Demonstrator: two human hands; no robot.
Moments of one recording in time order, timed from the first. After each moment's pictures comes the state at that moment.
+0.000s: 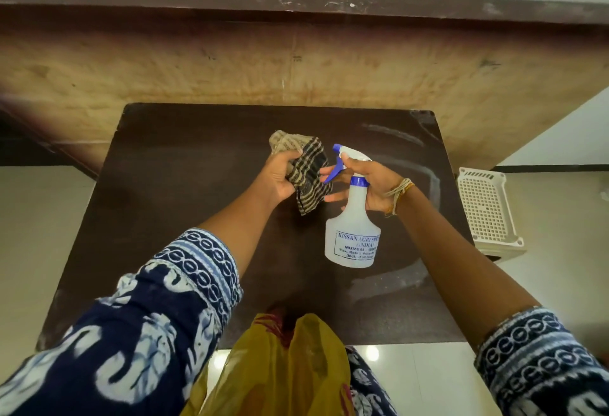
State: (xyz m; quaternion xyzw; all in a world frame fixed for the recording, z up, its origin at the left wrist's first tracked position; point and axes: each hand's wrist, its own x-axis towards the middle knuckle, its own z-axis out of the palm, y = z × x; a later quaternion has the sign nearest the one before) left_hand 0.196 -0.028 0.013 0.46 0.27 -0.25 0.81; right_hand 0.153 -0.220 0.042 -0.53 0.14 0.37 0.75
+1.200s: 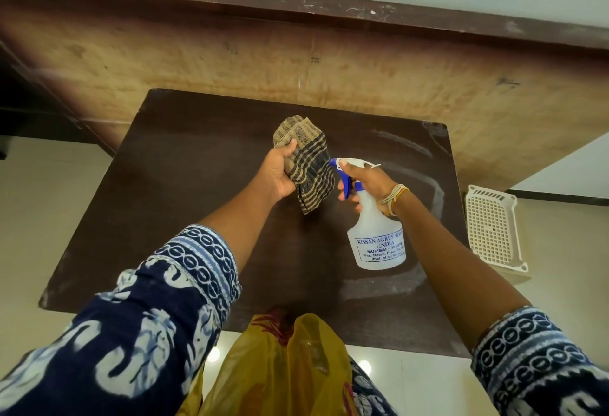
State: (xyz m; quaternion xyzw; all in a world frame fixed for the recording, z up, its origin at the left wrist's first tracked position) left_hand 0.184 -0.025 0.008 0.35 0.26 -0.20 0.88; right_hand 0.145 -0.222 0.046 -0.73 0.12 0.32 0.59
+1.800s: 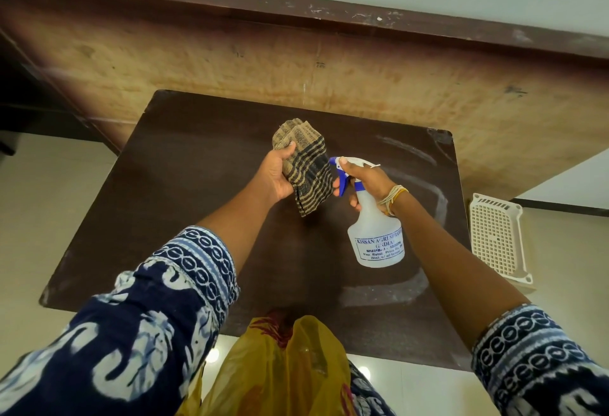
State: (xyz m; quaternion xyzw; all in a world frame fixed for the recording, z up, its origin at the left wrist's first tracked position) left_hand 0.187 -0.021 0.013 0.37 0.28 -0.18 0.87; right_hand 0.158 -0.219 0.050 -0.73 0.09 0.28 0.61
